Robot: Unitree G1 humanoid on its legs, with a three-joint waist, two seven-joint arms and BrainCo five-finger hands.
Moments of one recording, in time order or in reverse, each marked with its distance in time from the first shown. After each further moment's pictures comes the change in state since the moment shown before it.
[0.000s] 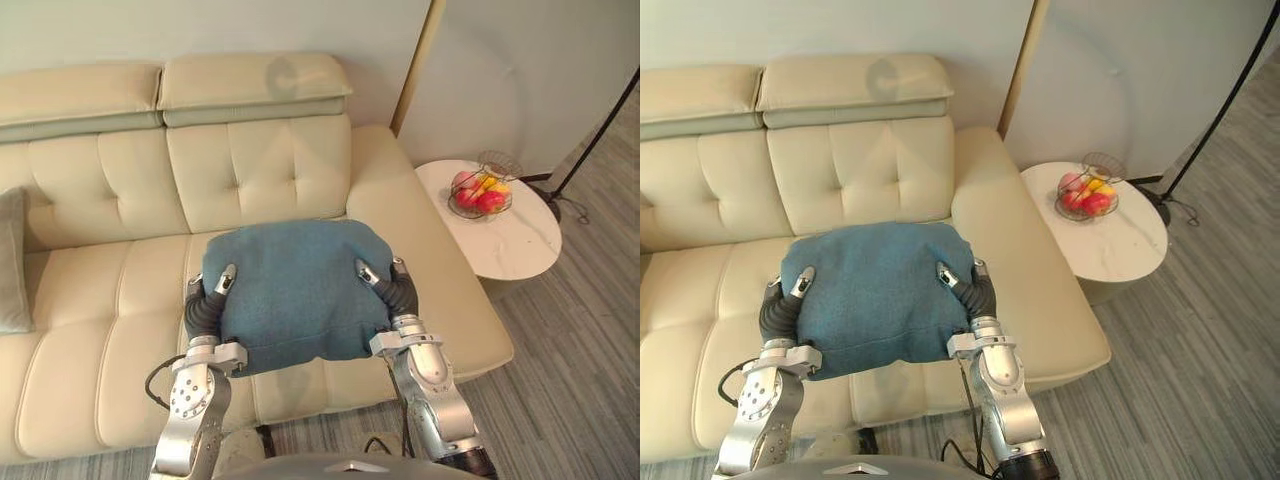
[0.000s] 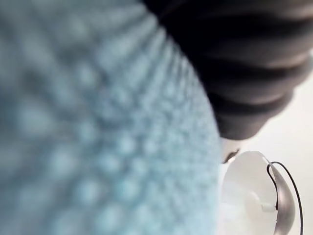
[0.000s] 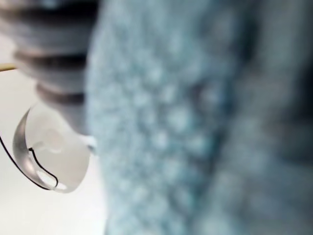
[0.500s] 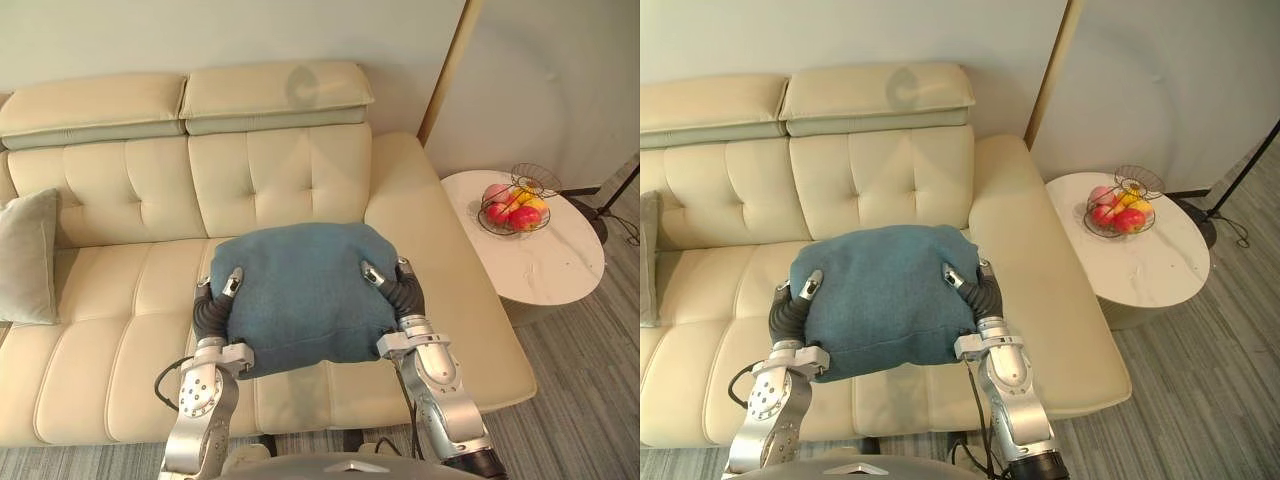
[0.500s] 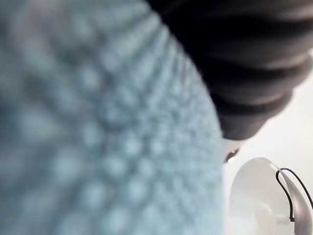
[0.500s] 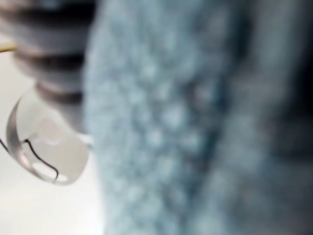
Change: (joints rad) left arm -0.005 -0.044 -0.007 0.035 0.029 0.016 -0.002; right arm 0.014 -0.038 -0.015 -0.056 0.003 0.007 0.011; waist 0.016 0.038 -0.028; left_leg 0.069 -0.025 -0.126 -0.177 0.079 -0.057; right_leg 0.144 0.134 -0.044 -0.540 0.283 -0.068
